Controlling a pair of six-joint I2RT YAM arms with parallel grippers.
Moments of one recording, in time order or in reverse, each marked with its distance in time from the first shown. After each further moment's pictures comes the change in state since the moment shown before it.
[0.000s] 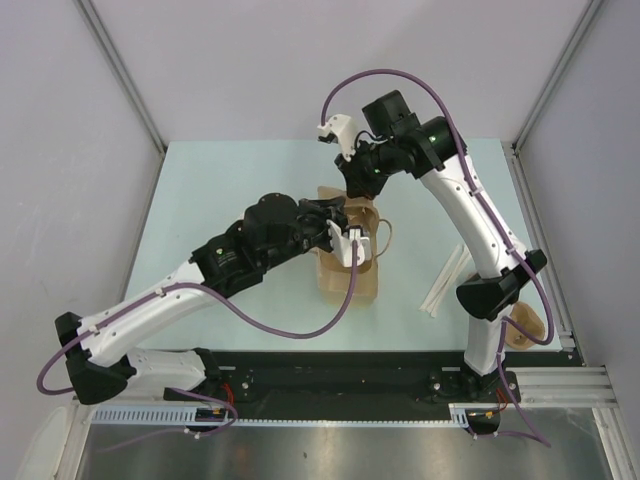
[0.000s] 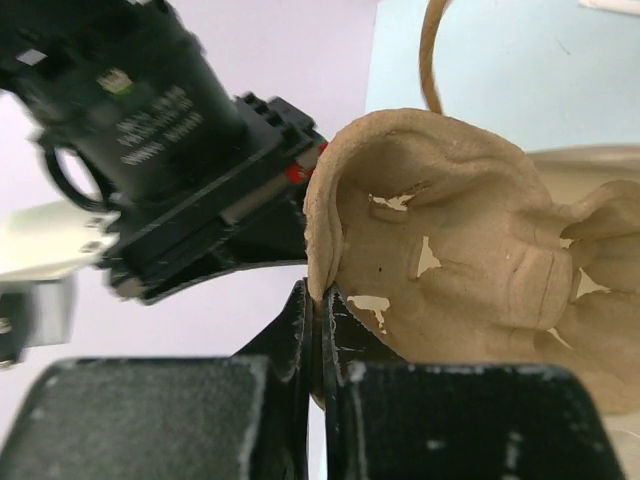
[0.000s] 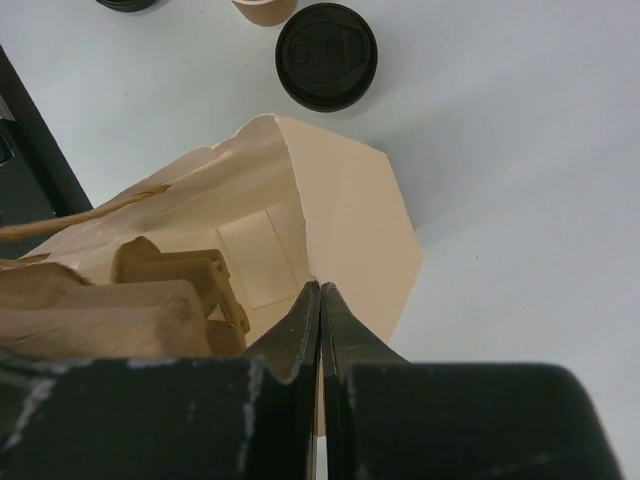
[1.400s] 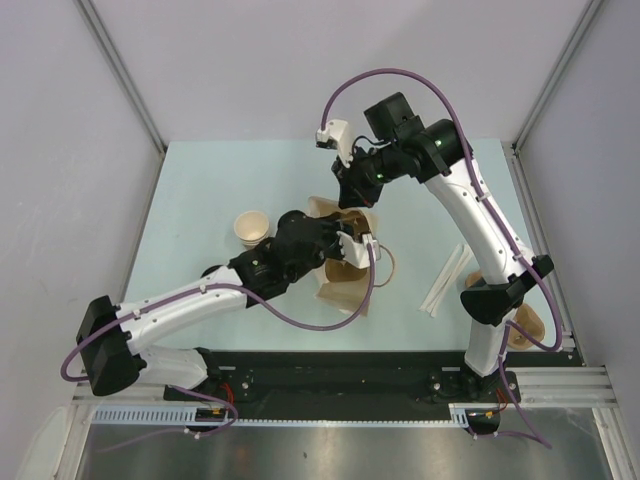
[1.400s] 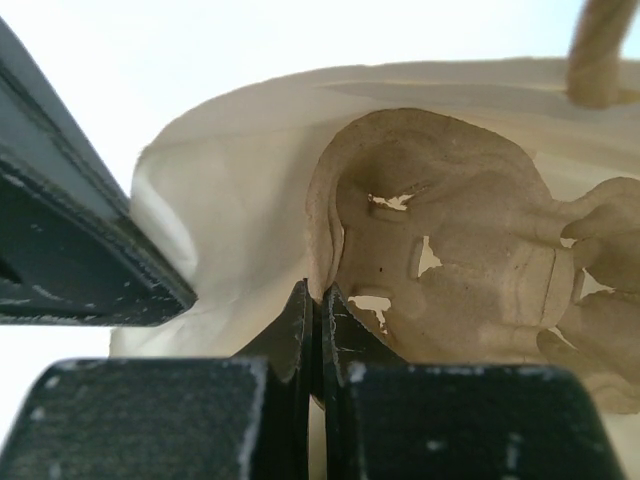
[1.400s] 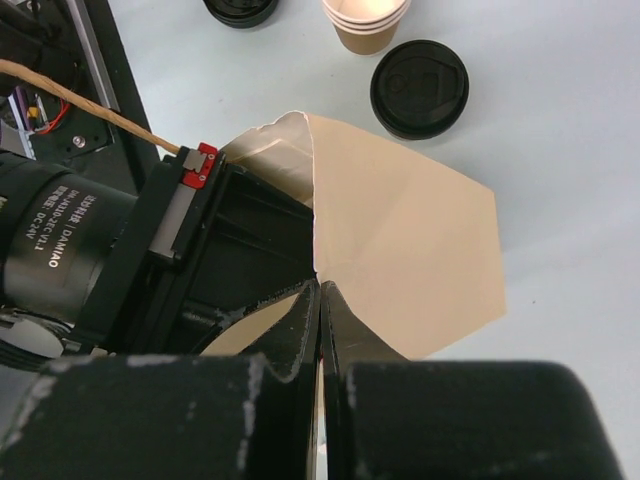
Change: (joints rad) left arm 0.015 0.092 -0.264 0.259 -0.191 -0.098; right arm 0.023 -0.043 -0.013 -0.019 -0.179 -0.017
